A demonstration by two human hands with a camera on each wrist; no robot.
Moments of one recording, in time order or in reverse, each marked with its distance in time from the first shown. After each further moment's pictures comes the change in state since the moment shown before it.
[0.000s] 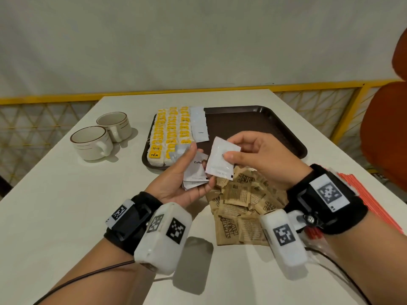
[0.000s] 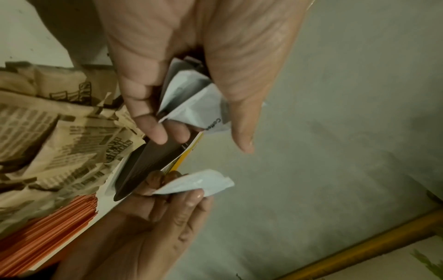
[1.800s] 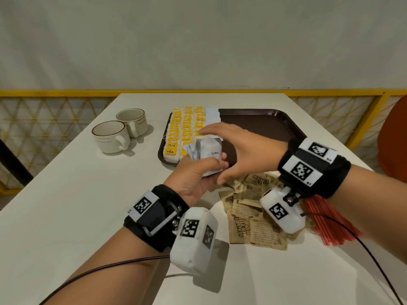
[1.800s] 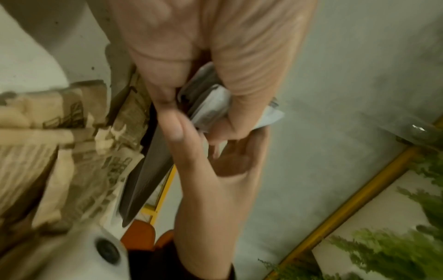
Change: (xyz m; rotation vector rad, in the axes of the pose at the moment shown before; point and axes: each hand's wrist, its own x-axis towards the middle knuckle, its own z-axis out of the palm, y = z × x) left_hand 0.003 -0.001 -0.003 0.270 0.002 0.301; right_hand 0.047 -0.020 0.022 -0.911 -0.444 -0.282
